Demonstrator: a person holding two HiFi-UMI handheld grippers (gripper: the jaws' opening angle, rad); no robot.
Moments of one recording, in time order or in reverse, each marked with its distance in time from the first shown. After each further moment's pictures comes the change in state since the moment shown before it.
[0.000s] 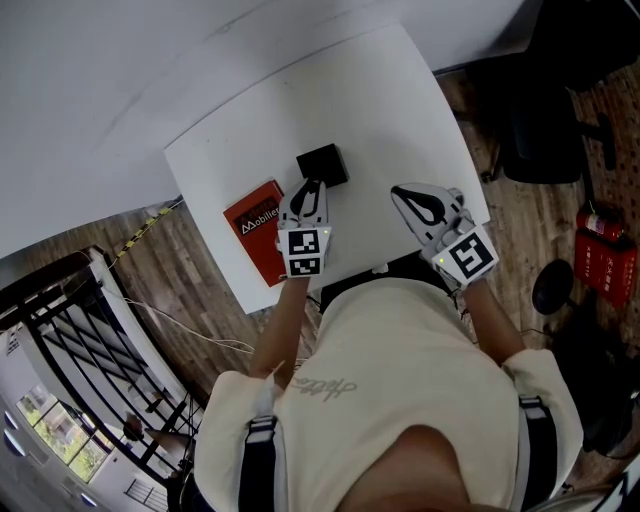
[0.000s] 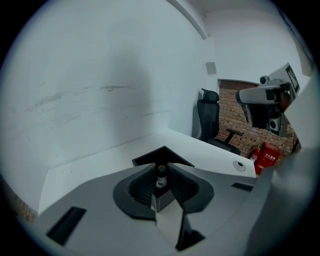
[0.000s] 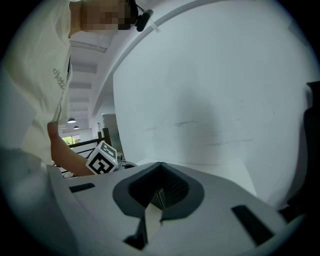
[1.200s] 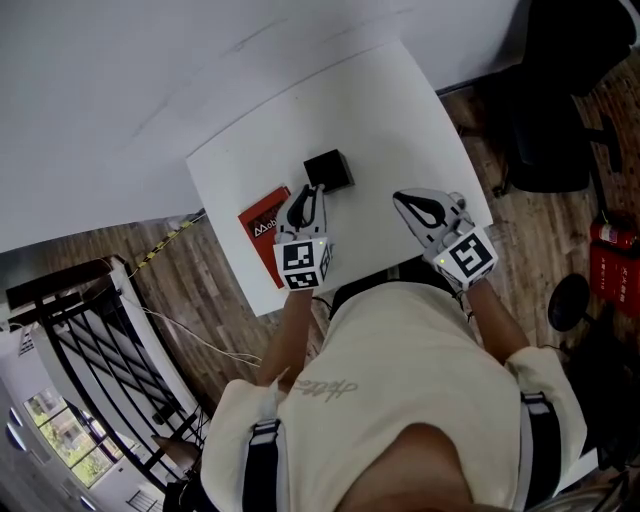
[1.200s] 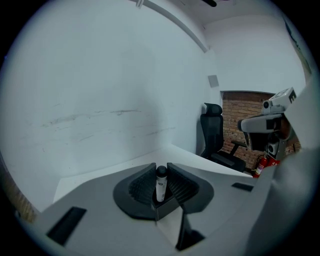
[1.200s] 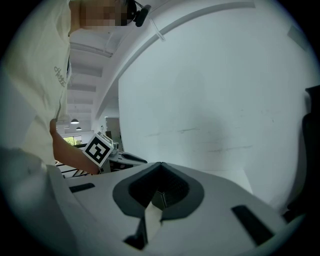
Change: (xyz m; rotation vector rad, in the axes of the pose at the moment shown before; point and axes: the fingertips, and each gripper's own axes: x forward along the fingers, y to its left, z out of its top) left arm -0.051 -0.003 0.052 -0.029 -0.137 0.069; right arm -0.024 0.014 0.004 -0.035 -0.050 0.017
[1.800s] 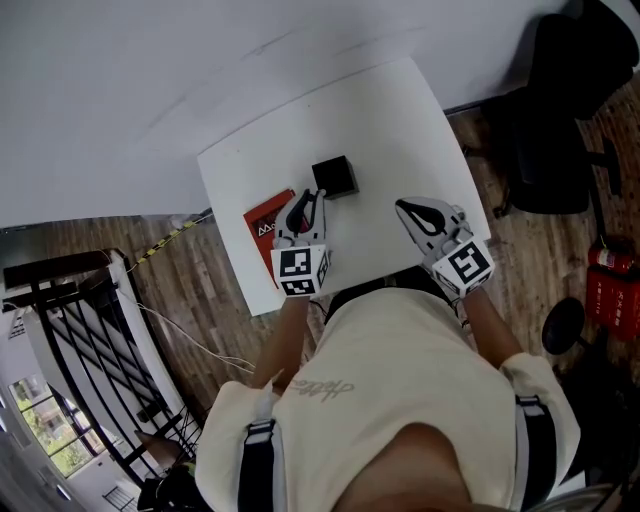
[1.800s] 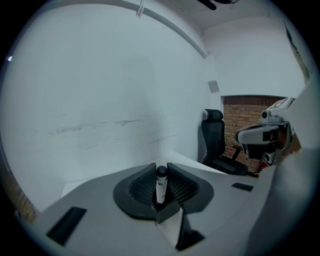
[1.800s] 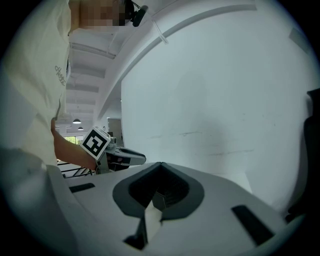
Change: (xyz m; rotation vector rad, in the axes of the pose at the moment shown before) left arm -0.026 -0.004 0.029 0.006 -0.065 0.028; right arm -0.010 0.005 0.006 -0.021 -0.025 0.015
